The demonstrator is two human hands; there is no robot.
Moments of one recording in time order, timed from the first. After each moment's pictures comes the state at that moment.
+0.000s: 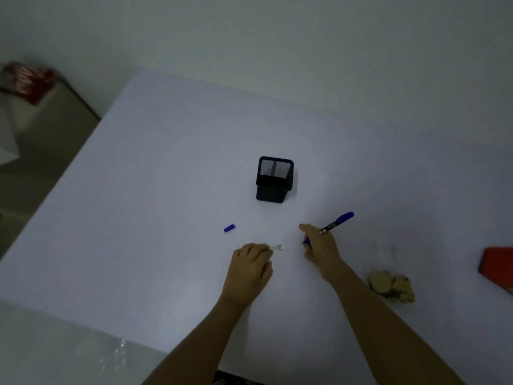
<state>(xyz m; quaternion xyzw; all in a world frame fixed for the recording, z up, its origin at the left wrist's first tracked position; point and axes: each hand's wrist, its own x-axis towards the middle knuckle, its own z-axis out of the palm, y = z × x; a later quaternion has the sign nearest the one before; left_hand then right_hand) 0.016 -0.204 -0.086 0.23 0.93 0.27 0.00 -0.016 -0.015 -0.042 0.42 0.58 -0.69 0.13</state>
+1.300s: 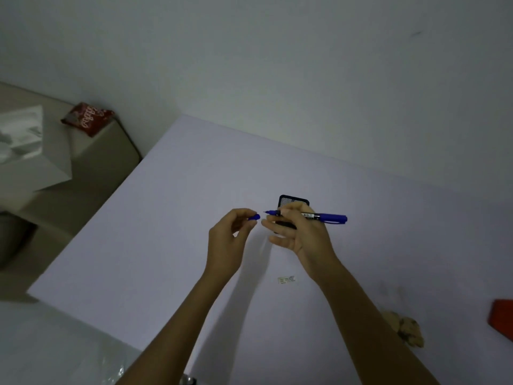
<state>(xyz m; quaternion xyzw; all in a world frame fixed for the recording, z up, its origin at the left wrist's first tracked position) -0.053 -0.254 0.080 0.01 0.81 0.59 -0.06 -0.050 -0.102 0.128 0.19 0.54 -0.81 0.10</state>
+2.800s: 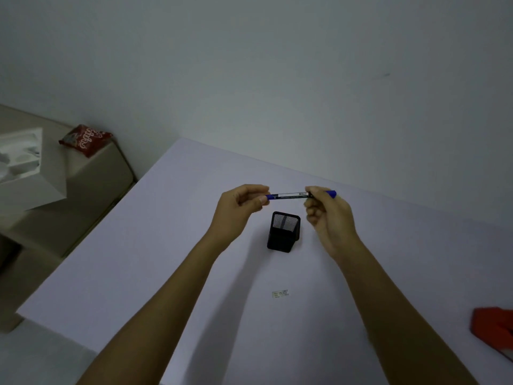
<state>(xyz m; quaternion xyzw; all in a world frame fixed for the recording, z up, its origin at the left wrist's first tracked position) -0.104 -0.243 0.144 0.06 0.71 0.70 0.07 -0.082 -0.053 0.159 0.18 0.55 -0.81 -0.02</state>
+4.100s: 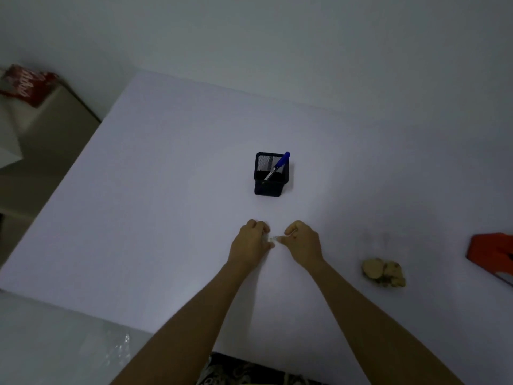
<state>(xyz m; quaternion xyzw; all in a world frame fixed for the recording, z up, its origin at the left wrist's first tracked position) -0.023 -0.187 -0.063 0.11 0.92 0.31 0.20 -0.001 -0.040 -0.054 0.26 0.86 -0.42 0.15</state>
